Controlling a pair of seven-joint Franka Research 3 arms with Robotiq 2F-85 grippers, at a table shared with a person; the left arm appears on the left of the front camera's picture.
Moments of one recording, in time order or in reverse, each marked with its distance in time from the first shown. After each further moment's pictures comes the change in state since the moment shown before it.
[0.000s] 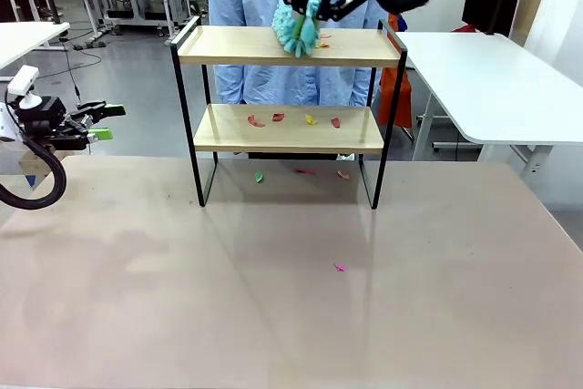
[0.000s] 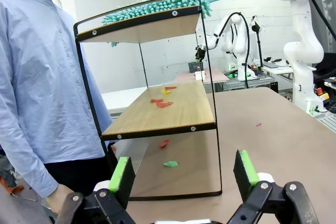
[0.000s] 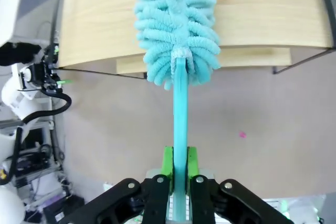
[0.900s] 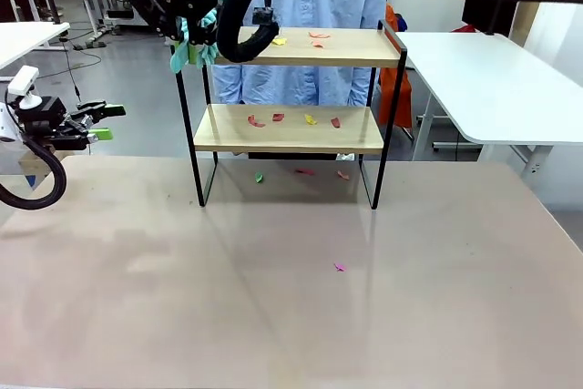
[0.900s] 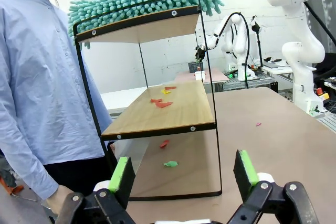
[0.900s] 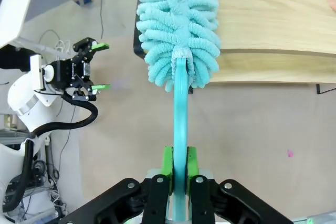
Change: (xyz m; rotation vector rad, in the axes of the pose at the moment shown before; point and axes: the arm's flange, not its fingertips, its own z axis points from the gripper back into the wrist) left arm 0.000 0.000 0.000 0.000 0.000 0.000; right arm -0.053 0.163 -0.064 -0.022 -0.135 0.044
